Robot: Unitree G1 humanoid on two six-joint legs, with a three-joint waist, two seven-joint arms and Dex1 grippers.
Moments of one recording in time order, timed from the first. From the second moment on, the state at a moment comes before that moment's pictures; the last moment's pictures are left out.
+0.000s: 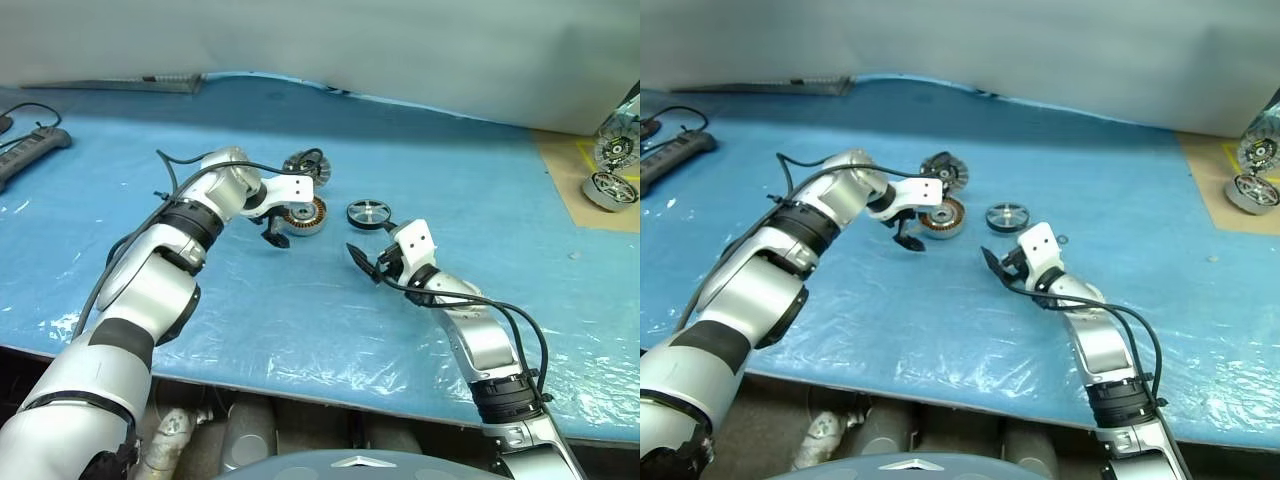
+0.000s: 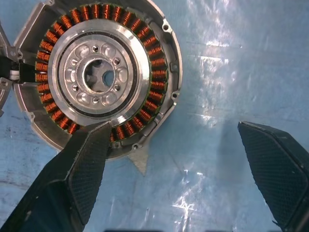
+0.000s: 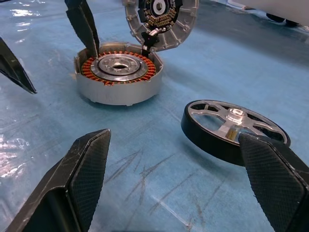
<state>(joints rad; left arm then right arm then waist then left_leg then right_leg) -1.23 0.36 -0.58 0.91 0.36 0.22 -1.29 -0.21 -0.30 0.11 -0.08 0.09 0.26 0.45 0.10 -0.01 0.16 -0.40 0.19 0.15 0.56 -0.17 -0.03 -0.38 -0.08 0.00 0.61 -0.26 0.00</state>
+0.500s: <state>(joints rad) -1.43 0.26 -0.59 1.18 0.45 0.13 -1.26 -0.22 -0.30 0.11 -0.07 0.09 0.27 0.47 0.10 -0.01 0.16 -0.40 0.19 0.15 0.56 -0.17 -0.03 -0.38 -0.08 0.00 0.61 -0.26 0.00</state>
